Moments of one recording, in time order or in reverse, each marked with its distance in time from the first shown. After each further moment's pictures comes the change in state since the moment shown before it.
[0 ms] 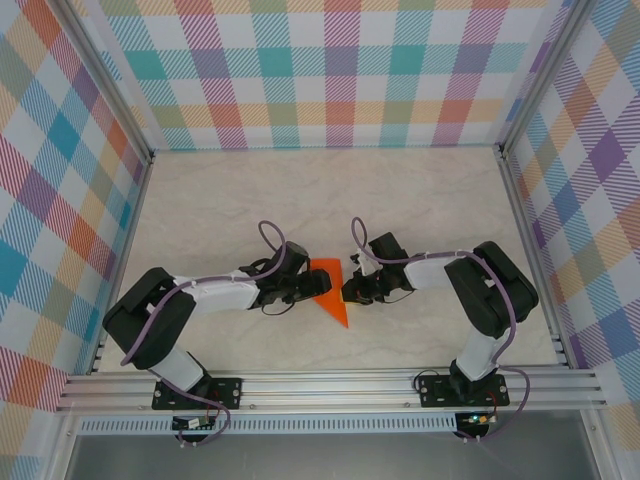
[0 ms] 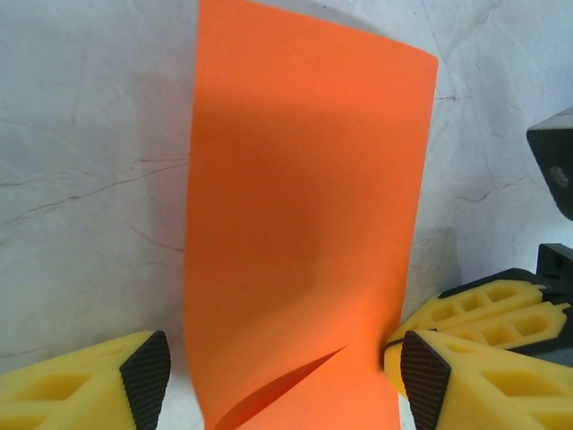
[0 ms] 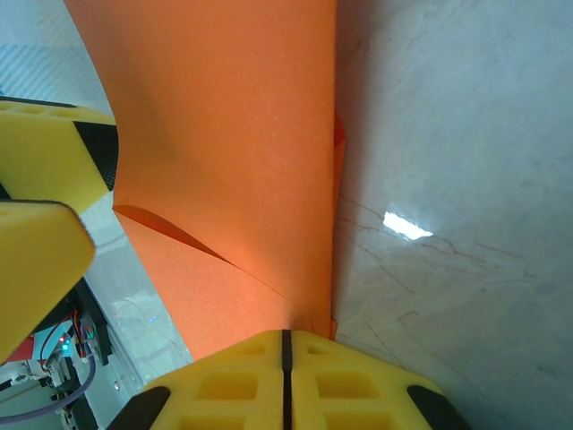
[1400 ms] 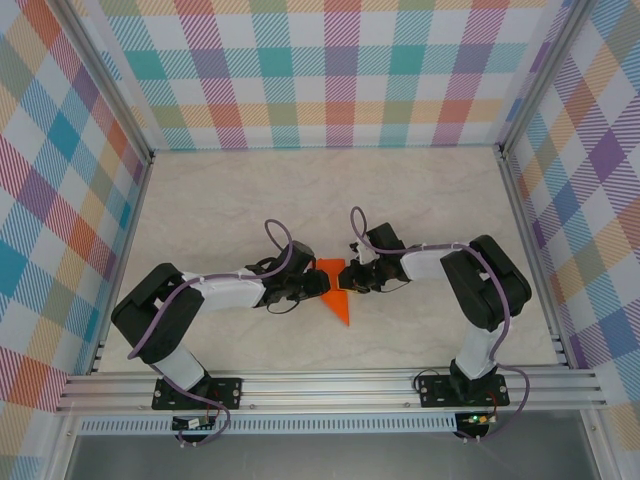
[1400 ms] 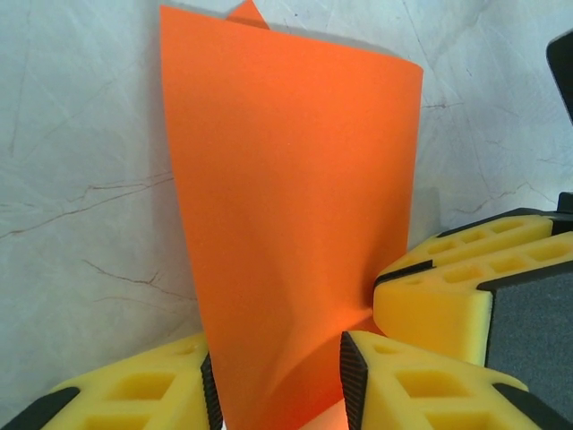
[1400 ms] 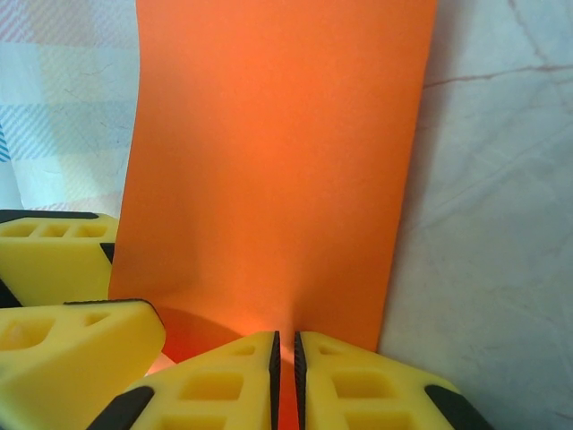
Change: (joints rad) left arm -0.019 0.042 0.032 0.017 -0.022 0.016; right arm -0.012 0.055 0.092 0.006 0.055 0.043
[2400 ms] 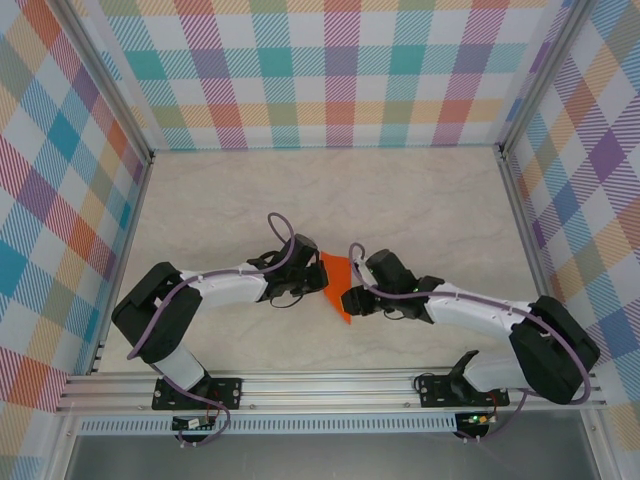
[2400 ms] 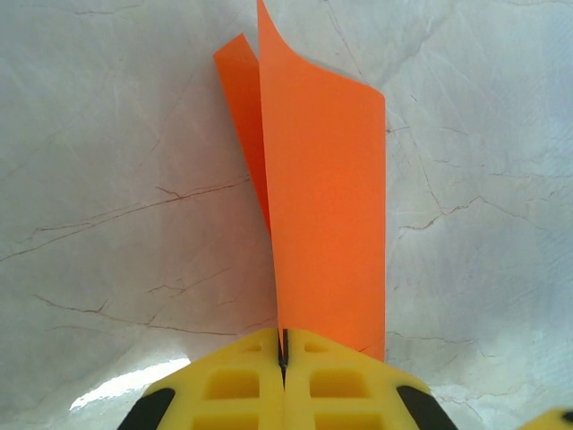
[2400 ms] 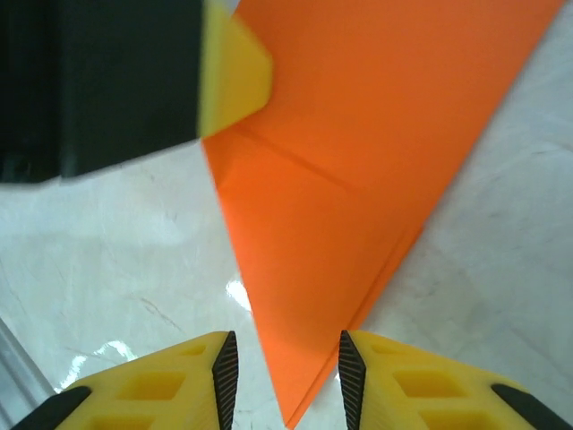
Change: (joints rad) left arm 0.000 0.003 0.071 -0.052 0.005 0.008; right arm 0.261 -0.510 -0.238 -0.099 0.455 -0.151
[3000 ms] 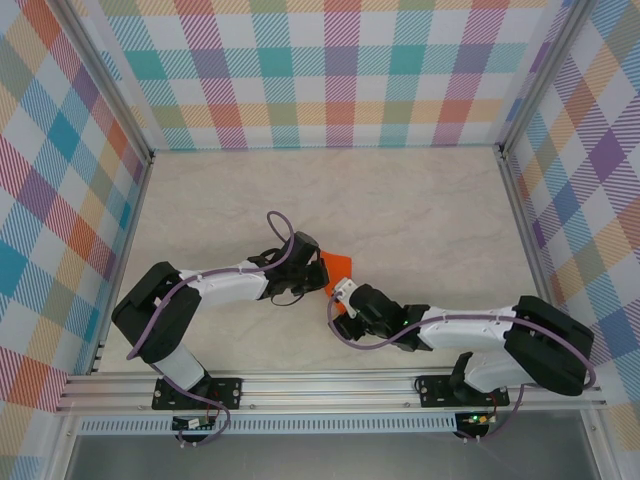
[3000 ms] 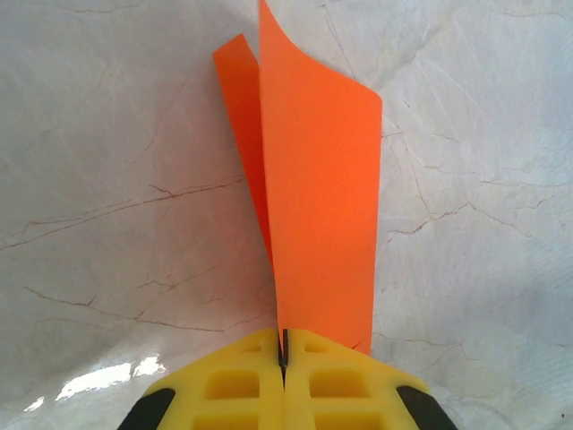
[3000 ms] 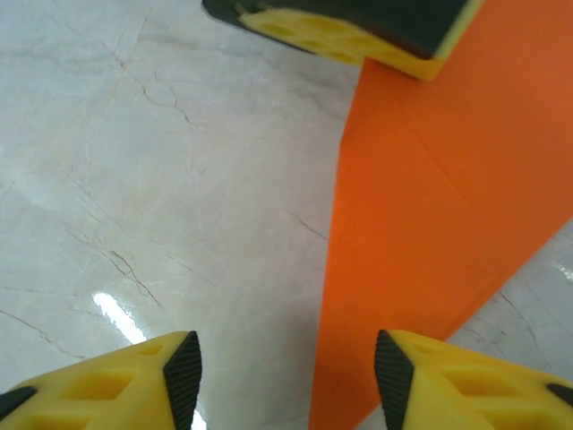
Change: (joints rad) left arm 0.000 0.000 0.026 -0.034 0.004 -0.037; right arm 0.277 0.034 -0.128 0.265 0.319 -0.242
